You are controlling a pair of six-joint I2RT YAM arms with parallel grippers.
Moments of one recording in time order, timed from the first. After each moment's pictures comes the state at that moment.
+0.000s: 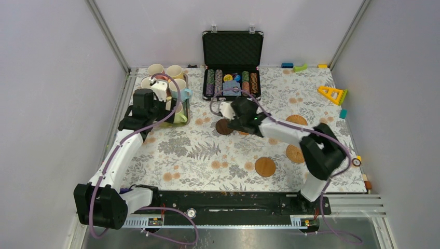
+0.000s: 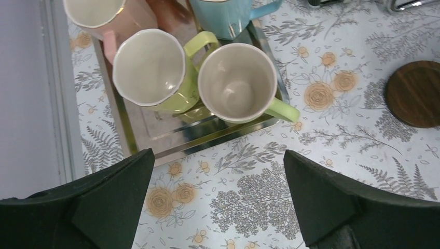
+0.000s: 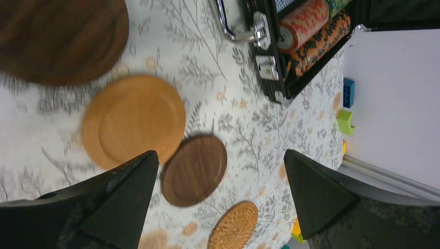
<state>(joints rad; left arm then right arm) -0.14 1.14 0.95 -0.40 -0.01 0.15 0.70 1.67 1.07 -0.18 0.37 -0.75</state>
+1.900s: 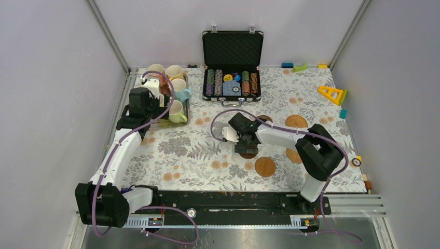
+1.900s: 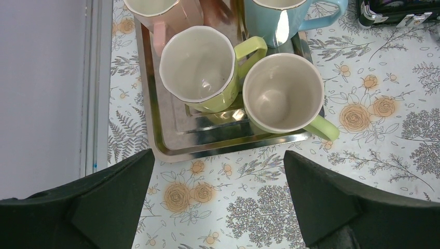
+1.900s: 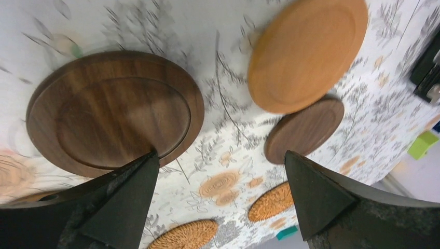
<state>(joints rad) -0.08 1.15 0.95 -0.36 -0.12 0.10 0.81 1.76 1.07 -0.56 0.29 -0.76</state>
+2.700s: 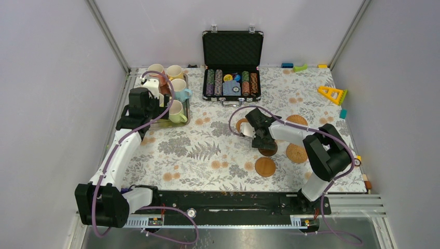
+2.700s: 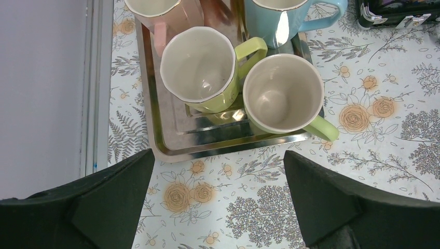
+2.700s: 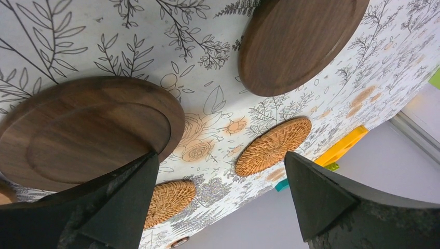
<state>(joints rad) -0.08 1.15 0.95 -0.36 -0.12 0.10 0.60 1.69 0.95 -0.54 0.42 -0.88</state>
